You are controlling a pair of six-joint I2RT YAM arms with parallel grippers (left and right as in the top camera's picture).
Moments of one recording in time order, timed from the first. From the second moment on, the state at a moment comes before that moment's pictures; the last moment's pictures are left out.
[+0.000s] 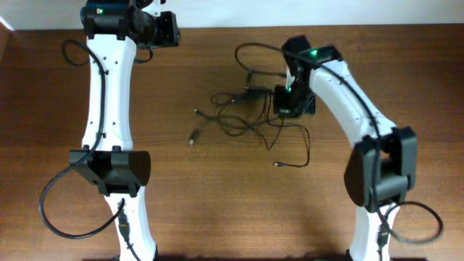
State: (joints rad) left arm -0.06 2.23 2.59 -1.33 0.22 -0.11; right arm 0.30 2.09 1.91 -1.26 -0.24 0.37
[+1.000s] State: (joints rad) left arm -0.48 2.23 2.59 -1.29 0.79 0.36; right arm 0.25 1.61 2.24 -1.46 -0.31 0.21
